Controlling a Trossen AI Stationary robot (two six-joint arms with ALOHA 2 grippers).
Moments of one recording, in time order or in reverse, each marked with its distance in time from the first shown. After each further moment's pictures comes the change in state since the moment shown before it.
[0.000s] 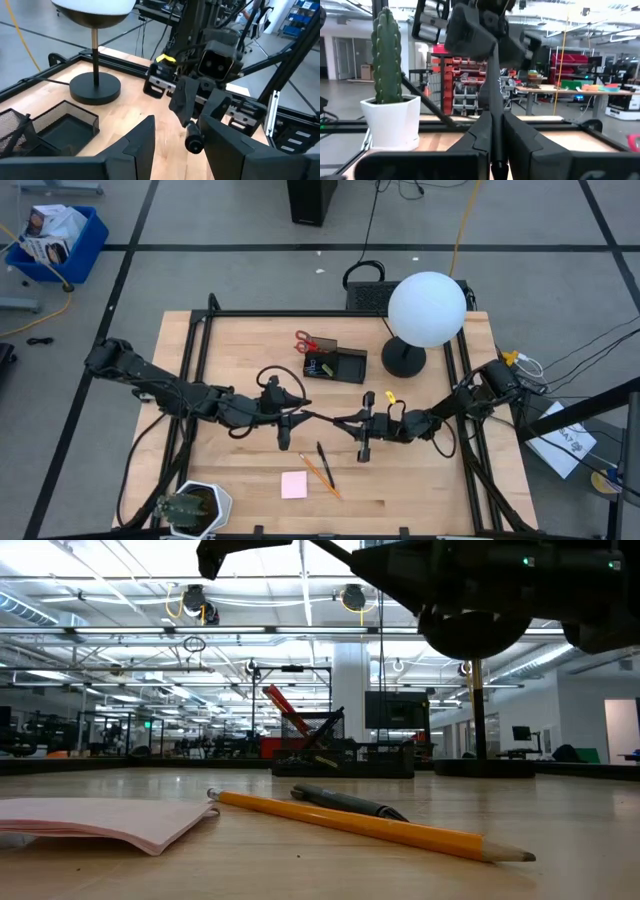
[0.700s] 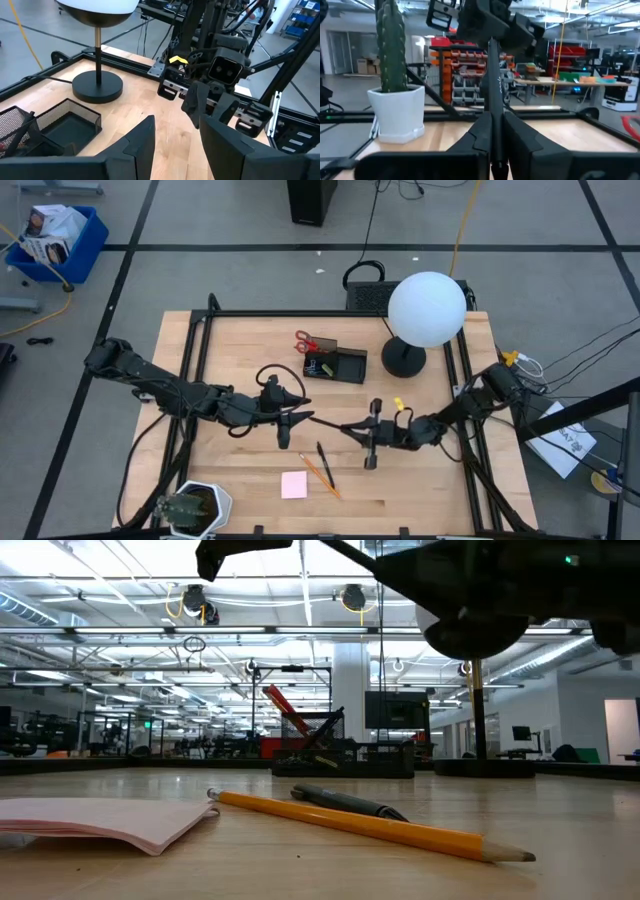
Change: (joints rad) left arm 0.001 -0.013 0.001 -0.015 -0.001 -0.010; right arm 0.084 0.001 -0.050 0.010 0.112 0.011
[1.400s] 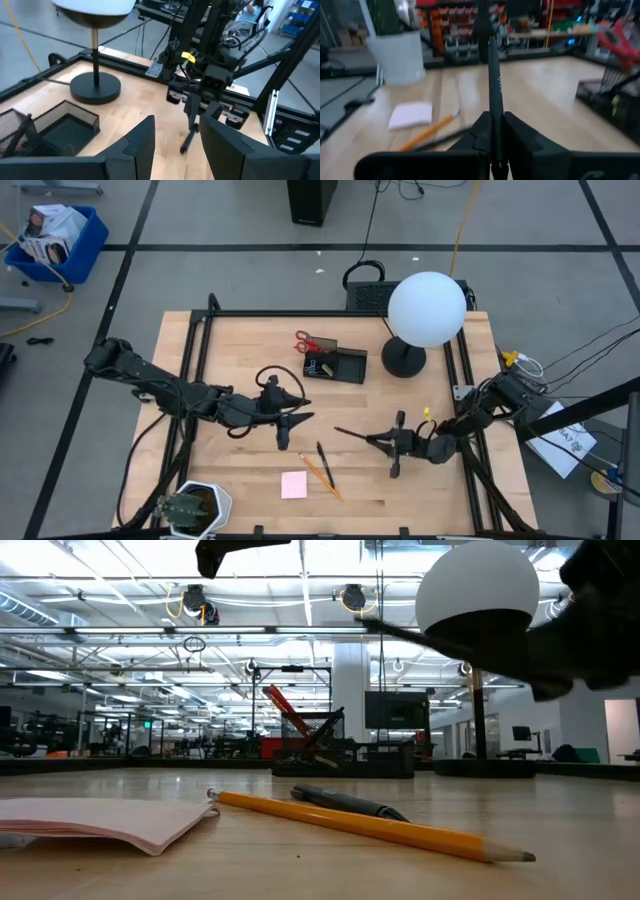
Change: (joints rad) left arm -0.006 0.000 0.000 0.005 0.004 0.013; right arm 0.247 0.001 -0.220 -0.082 0.308 0.277
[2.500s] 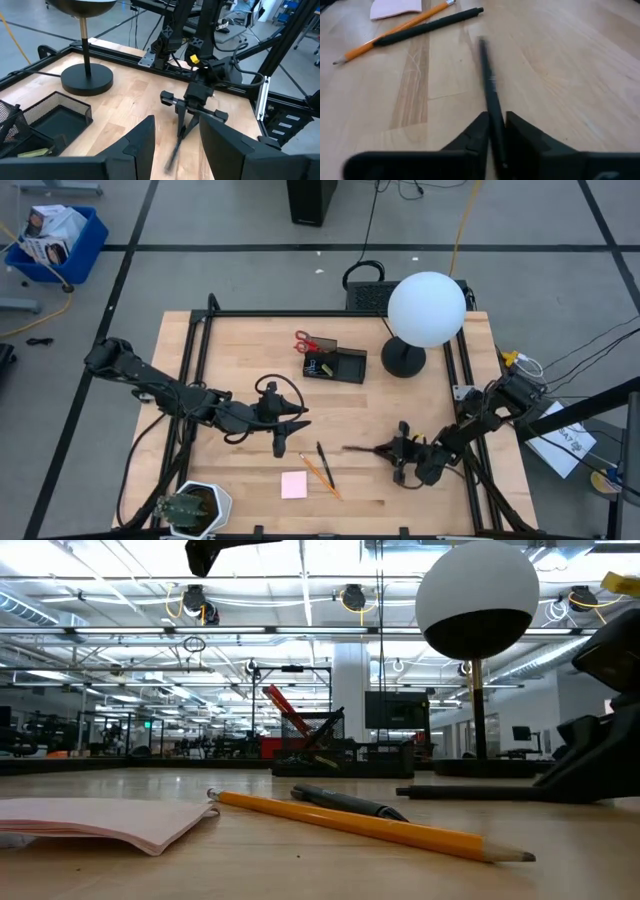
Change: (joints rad) left arm -0.048 0.000 -0.001 -0.043 -0.003 -0.015; right arm 0.102 0.004 -0.004 -0.797 -0.131 0.598
